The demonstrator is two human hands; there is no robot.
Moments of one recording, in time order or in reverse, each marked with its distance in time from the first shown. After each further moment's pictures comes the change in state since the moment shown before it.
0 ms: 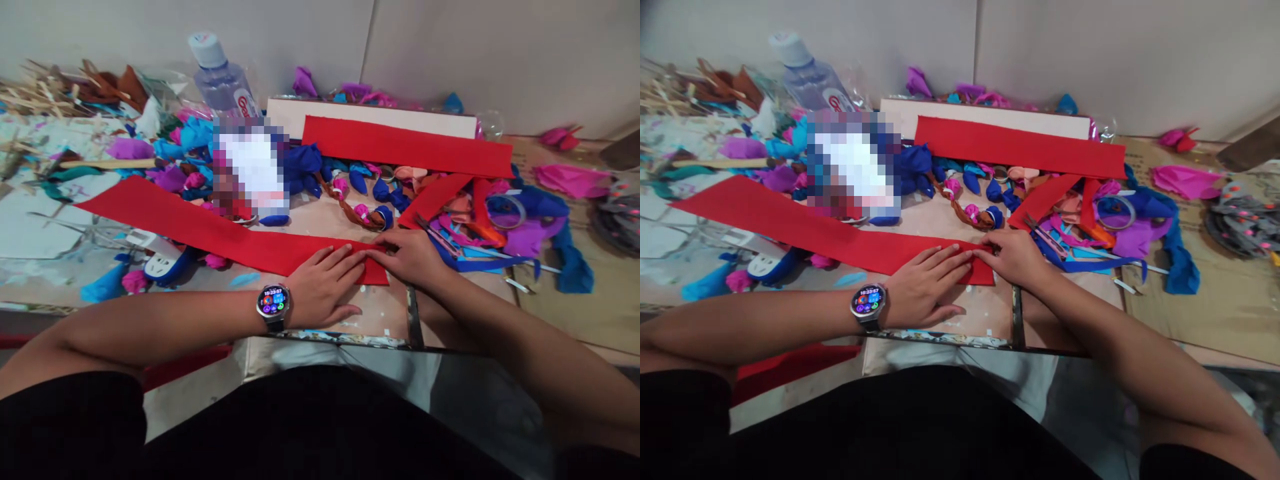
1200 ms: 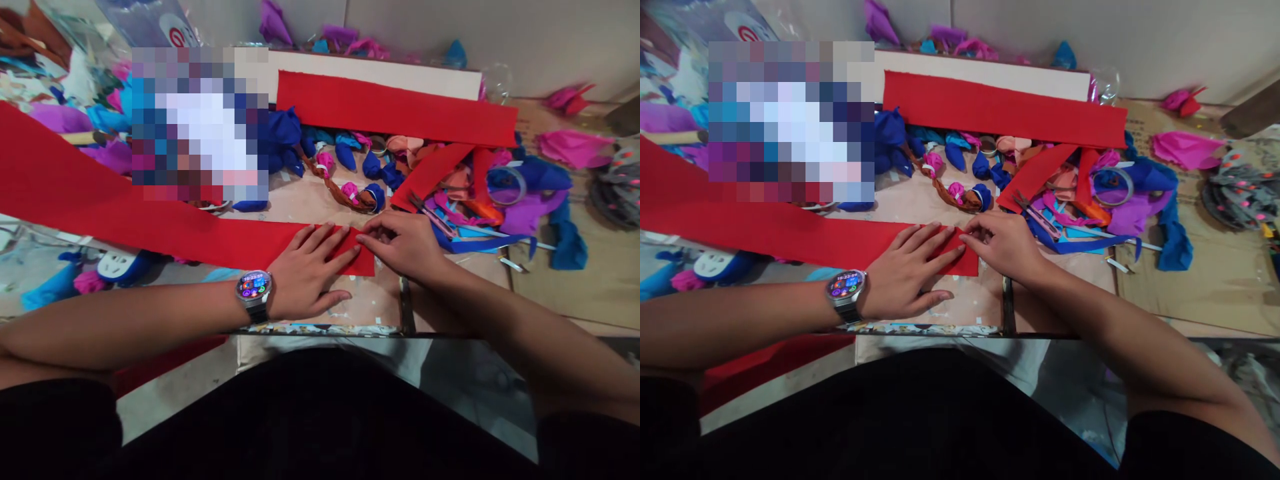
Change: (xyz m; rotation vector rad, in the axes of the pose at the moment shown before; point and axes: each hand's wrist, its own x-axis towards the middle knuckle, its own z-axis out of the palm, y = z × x) left_hand 0.006 -0.007 0.006 -0.160 -0.052 -0.102; right_hand -0.011 -0.010 -0.001 0.071 0.062 0.082
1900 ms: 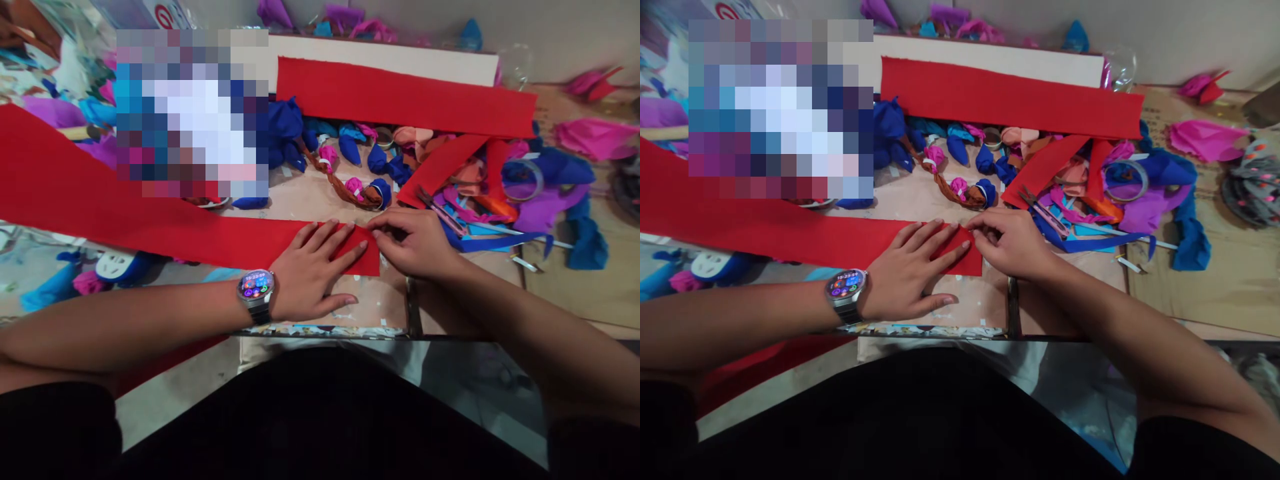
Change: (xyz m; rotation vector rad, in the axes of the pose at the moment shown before) left_hand 0.001 -0.001 0.001 -0.010 -0.012 -0.012; right_hand 0.001 0.001 -0.005 0.048 -0.037 -0.031
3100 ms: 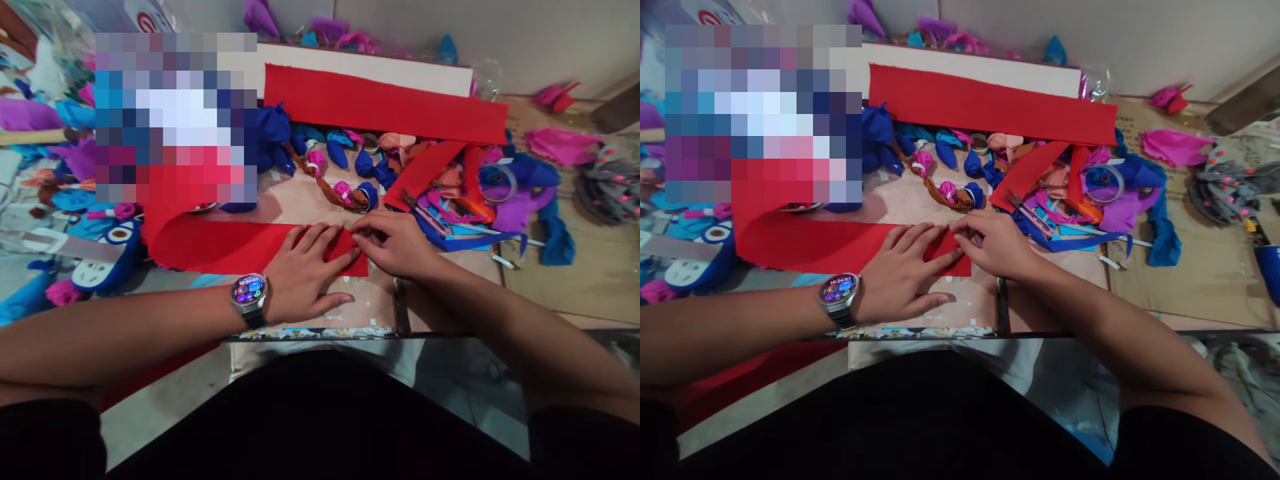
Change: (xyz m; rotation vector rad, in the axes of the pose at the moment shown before) left_hand 0.006 0.006 0.001 -0.013 0.048 -0.016; right_hand 0.003 0.003 0.006 0.011 -0.003 -0.131
